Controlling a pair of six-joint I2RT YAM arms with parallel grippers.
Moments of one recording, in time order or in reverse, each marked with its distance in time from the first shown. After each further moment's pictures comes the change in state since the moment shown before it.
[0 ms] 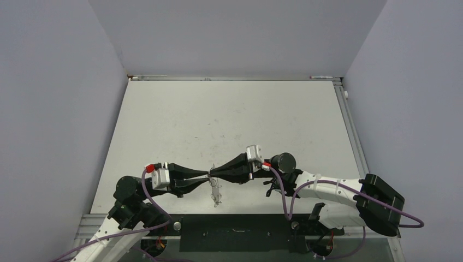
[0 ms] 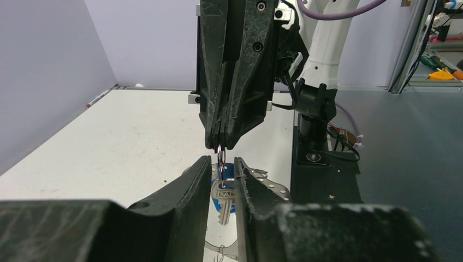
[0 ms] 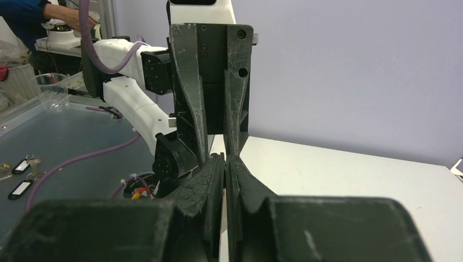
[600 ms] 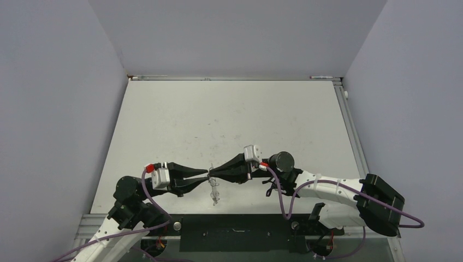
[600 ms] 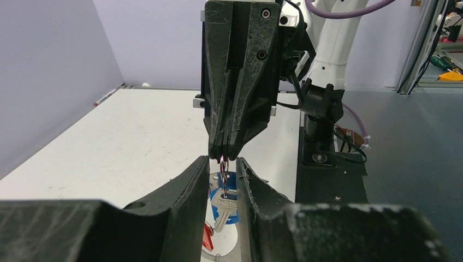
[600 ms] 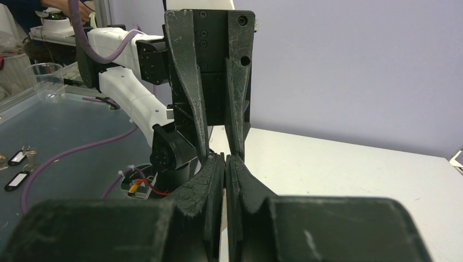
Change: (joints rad) left arm 0.000 -0.005 0.000 -0.007 -0.017 0.008; right arm -0.003 0.000 0.010 -0.068 -0.003 -0.034
